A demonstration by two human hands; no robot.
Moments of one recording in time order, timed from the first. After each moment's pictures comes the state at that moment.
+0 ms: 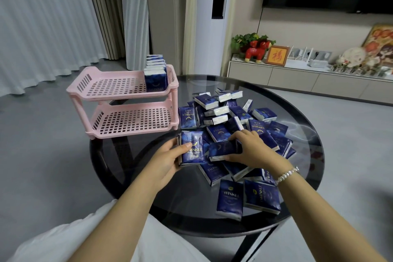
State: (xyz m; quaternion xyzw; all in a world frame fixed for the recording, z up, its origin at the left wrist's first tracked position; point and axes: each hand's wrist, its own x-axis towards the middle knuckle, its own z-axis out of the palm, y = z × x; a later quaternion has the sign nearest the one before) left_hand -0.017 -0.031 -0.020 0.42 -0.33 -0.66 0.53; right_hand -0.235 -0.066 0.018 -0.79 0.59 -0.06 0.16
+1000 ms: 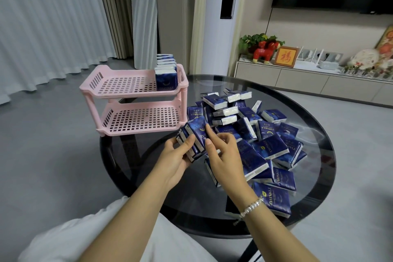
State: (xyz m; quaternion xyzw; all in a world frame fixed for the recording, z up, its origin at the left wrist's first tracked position) left_hand -0.020 -0.028 -0.017 0.41 -0.24 -0.63 0.61; right_hand -0.149 -0.029 -0.022 -0.68 0.50 -0.46 0.28
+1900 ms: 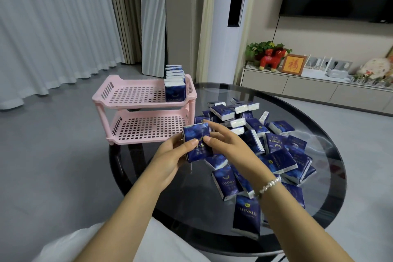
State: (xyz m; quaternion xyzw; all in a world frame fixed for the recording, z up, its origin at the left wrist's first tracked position) left_hand 0.011 -0.027 0.016 0.42 -0.39 -0.59 0.57; right_hand -0.155 -0.066 0.032 -0.66 0.37 -0.36 0.55
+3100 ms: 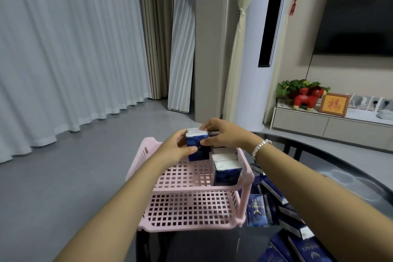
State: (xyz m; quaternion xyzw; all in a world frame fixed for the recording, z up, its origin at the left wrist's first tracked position) left_hand 0.171 -0.212 0.105 0.59 -0.55 -0.38 0.46; right_hand 0.004 -0.287 0.147 -0.86 0.40 -0.16 0.29
